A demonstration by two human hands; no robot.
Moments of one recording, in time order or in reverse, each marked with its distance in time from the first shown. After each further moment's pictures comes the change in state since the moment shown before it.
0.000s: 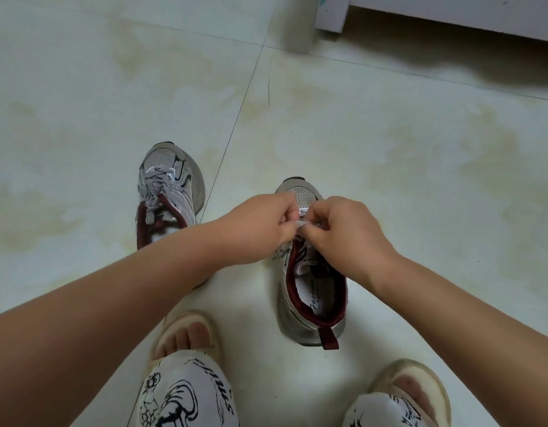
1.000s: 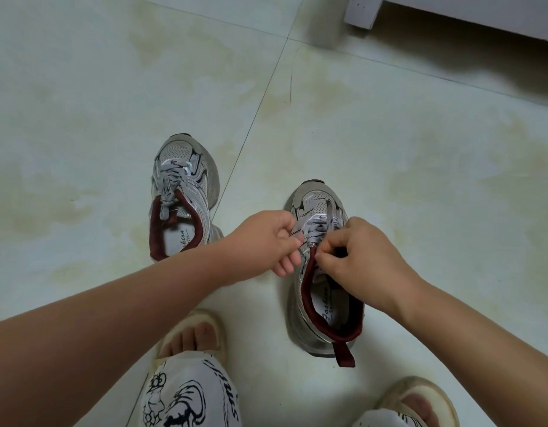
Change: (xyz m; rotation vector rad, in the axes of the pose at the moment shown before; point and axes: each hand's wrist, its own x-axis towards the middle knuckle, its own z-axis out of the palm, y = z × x) left_hand -0.010 -0.025 0.016 -0.625 -0.050 -0.209; right_hand -0.003 0.000 0.007 -0.039 -0.181 0.091
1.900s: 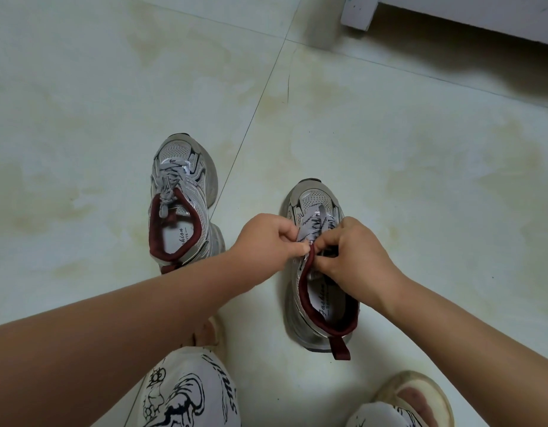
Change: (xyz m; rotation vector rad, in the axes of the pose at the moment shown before) left_hand 0.002 -0.007 0.016 0.045 0.247 -0.015; right_hand 0.008 0.012 0.015 0.035 0.036 -0.034
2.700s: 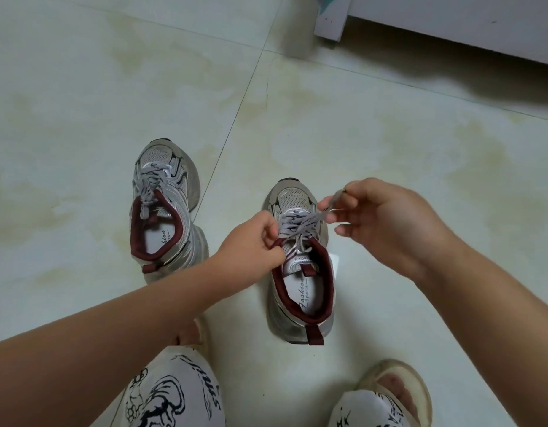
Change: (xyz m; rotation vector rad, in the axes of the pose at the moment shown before) left_hand -0.014 -0.001 0.007 0.092 0.012 0.109; right_hand -0.015 -0.007 -0.068 1.096 -0.061 0.178
